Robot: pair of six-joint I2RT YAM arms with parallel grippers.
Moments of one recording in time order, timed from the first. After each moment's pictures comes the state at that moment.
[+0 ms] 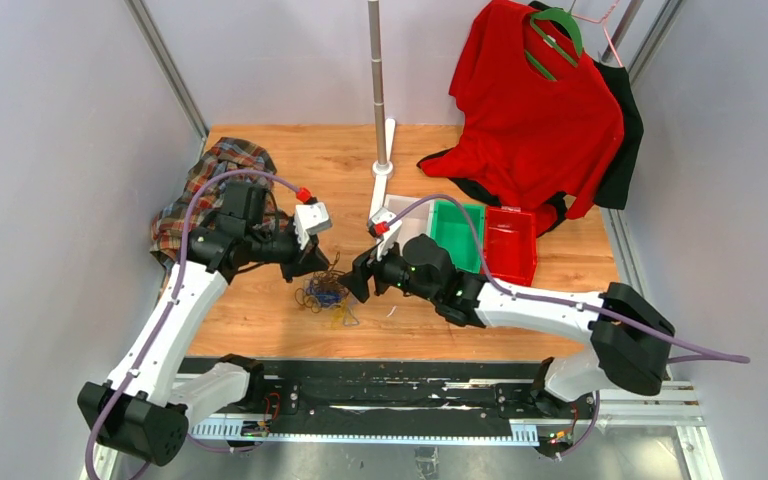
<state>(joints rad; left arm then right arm) -0.27 1.04 1.04 -0.89 0.77 0.61 1.06 1.41 0.82 0.36 0.00 0.23</state>
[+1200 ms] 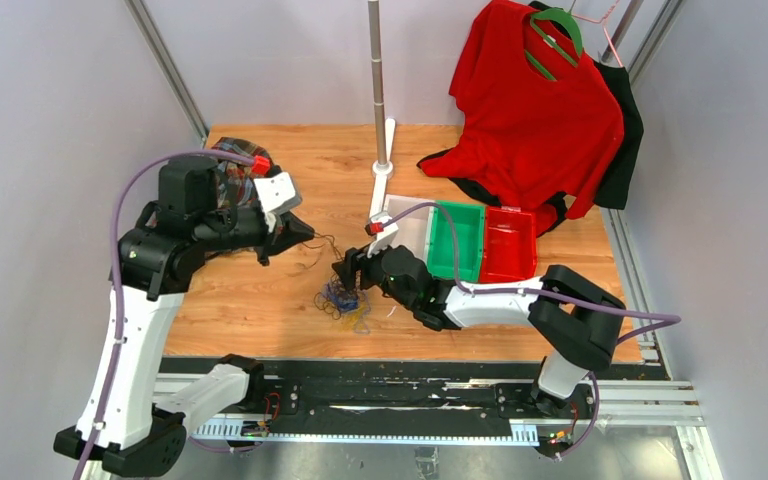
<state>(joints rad) -0.27 0.99 1.47 -1.07 0.77 0.53 1.09 1.66 0.84 0.64 0.27 0.36</state>
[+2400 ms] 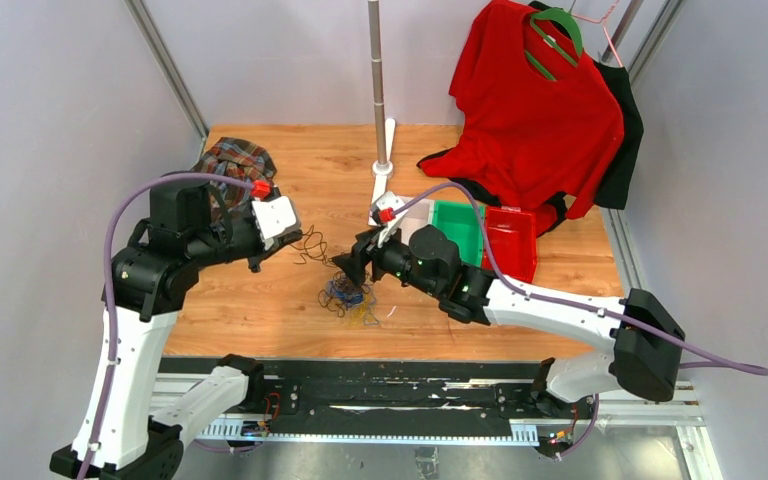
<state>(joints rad) -0.27 0.91 1.44 -1.08 0.65 0.71 1.09 1.36 0.90 0.36 0.12 0.20</state>
